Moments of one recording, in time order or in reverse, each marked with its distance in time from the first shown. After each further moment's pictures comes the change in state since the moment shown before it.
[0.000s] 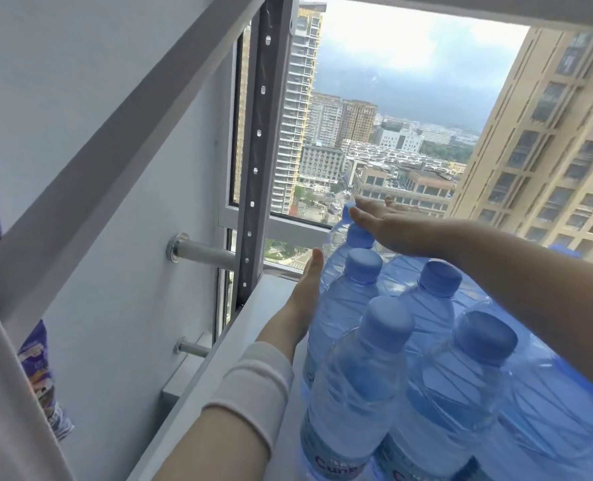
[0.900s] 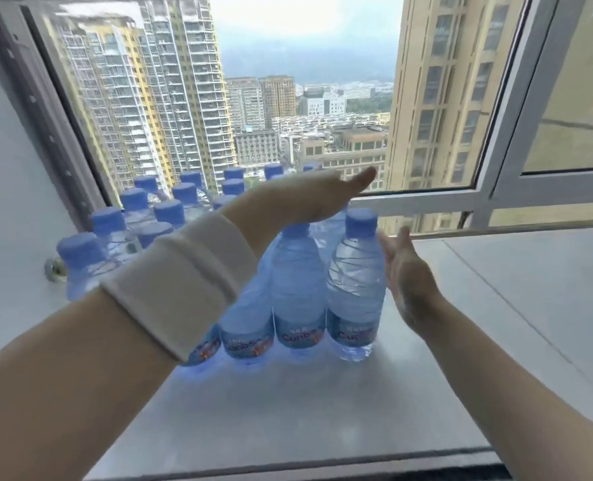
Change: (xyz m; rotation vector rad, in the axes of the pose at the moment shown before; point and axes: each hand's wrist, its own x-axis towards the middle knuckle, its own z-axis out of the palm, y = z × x) left_hand -0.147 0.085 0.310 1.562 -0.334 0.295; right_hand -0.228 0.229 0.080 1.399 0.463 0.179
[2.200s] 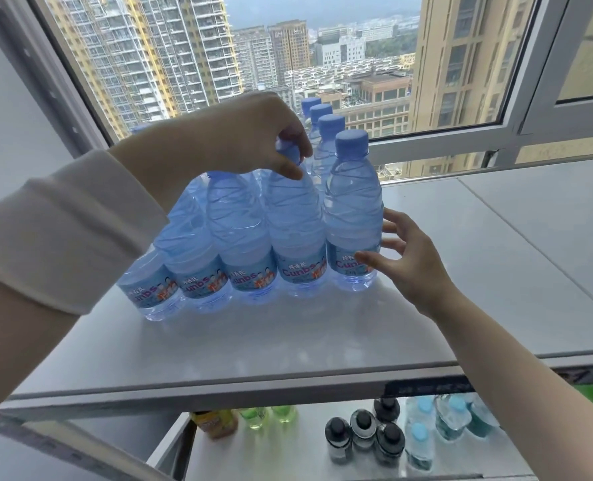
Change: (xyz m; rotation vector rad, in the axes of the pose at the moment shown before) left_hand -0.068 -0.019 -0.015 0.331 0.145 0.186; right_hand -0.056 0.044 -0.012 -0.330 0.037 -0.282
